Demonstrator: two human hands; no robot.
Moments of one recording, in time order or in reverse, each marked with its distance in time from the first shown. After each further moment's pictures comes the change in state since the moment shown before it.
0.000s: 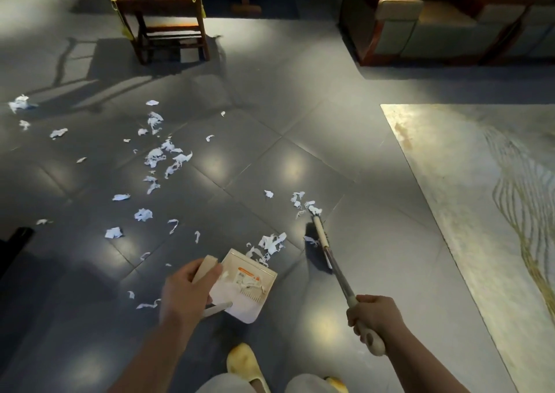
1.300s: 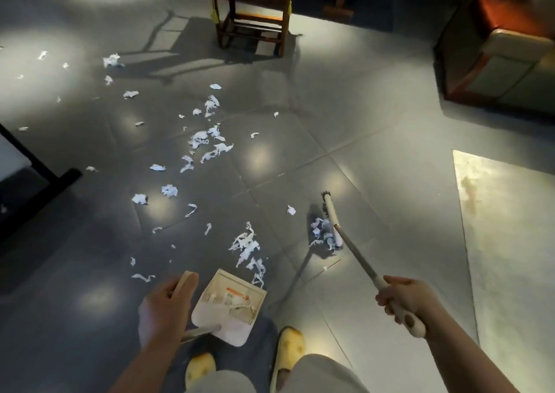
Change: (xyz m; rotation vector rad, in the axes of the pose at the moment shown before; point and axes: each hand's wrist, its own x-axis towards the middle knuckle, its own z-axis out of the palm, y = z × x) left_hand 0.023 0.030 0.089 0.108 0.505 -0.256; right_hand 0.161 -0.173 -0.116 -0.303 -0.114 -0.163
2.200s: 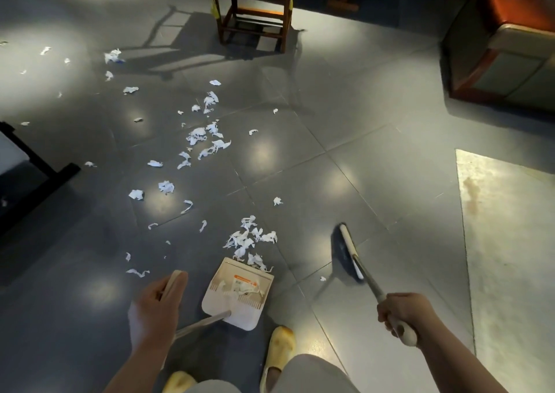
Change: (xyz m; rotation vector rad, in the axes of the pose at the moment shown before) left_hand -0.029 0.022 0.025 -0.097 0.075 0.044; right_hand 0.030 0.020 -0.026 -0.145 0.026 0.108
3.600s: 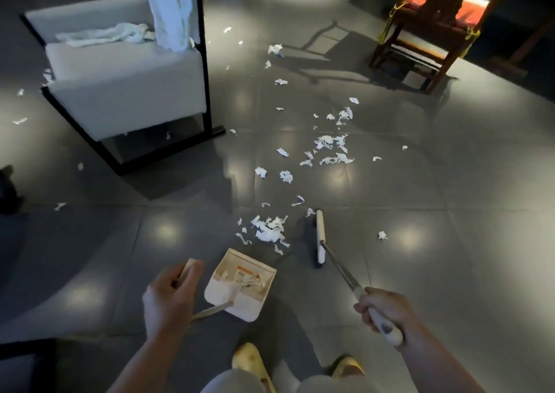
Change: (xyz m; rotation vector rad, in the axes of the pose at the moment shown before) left_hand 0.078 -0.180 -0.290 -0.133 0.382 -0.160; right_hand -0.191 -0.132 0.325 -0.043 -0.293 -0.245
